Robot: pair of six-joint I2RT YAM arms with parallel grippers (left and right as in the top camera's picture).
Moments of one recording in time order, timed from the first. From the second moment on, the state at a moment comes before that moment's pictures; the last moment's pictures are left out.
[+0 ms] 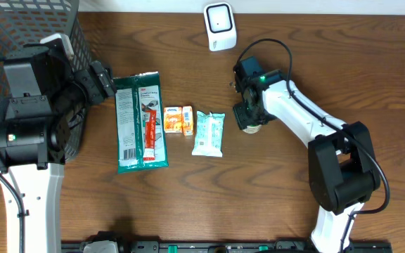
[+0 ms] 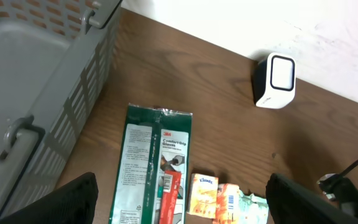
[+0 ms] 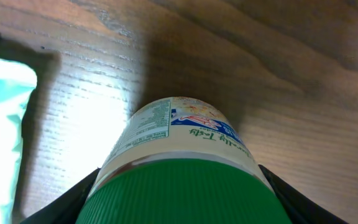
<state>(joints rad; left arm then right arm) 0.10 1.21 1.40 -0.87 0.16 -0.30 0.43 2.00 1.46 -0.92 0.07 0.14</state>
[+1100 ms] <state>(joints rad) 0.10 1.21 1.40 -0.87 0.16 -0.30 0.40 1.74 1.99 -0.68 -0.01 0.36</state>
